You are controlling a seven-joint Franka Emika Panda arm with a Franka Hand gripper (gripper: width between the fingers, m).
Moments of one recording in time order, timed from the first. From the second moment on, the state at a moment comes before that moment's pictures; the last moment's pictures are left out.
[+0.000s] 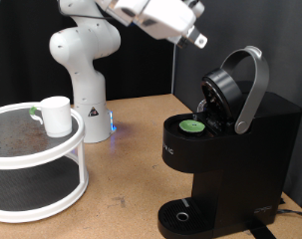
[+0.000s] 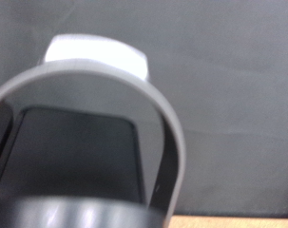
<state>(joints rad) 0.52 -0.35 -0.52 -2.28 0.93 2.15 -1.22</state>
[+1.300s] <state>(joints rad) 0.60 -0.26 -0.36 -2.16 1.00 2.24 -1.04</state>
